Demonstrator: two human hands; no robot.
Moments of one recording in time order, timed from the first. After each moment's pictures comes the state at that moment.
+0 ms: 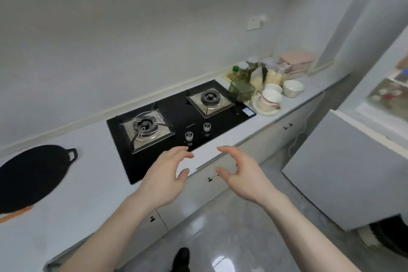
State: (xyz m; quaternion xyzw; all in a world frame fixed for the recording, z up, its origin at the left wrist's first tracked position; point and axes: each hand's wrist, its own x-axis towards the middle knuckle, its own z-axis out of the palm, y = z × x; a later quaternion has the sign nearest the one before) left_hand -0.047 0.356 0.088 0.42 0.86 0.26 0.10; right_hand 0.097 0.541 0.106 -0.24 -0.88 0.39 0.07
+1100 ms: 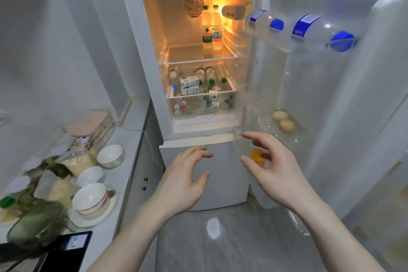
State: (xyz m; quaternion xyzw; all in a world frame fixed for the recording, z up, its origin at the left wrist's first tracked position) left_hand 0.130 0.888 0.165 0.83 0.47 0.26 0.17; right_hand 0.362 0.834 0.189 -0.59 -0.64 0.18 0.46
